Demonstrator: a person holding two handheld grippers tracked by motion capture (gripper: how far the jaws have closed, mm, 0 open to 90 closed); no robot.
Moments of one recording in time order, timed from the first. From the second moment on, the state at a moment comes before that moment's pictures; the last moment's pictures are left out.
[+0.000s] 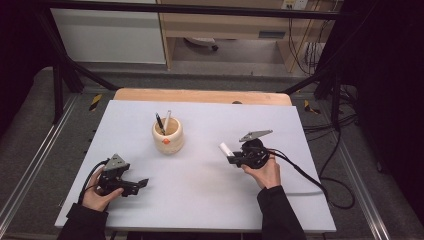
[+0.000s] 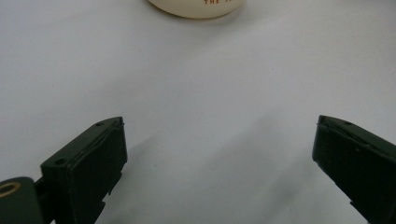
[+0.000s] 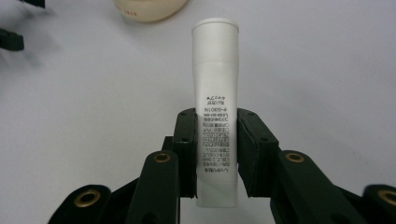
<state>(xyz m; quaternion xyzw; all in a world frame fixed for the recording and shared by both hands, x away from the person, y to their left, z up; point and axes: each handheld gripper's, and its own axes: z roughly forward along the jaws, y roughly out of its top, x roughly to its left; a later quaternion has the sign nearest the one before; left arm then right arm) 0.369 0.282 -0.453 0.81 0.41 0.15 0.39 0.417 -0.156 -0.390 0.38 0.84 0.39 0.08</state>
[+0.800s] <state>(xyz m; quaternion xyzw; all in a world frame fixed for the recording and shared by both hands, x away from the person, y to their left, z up) 0.369 0.282 -0.453 0.81 0.41 0.15 0.39 0.414 -0.134 -0.373 0.38 0.72 0.56 0.14</state>
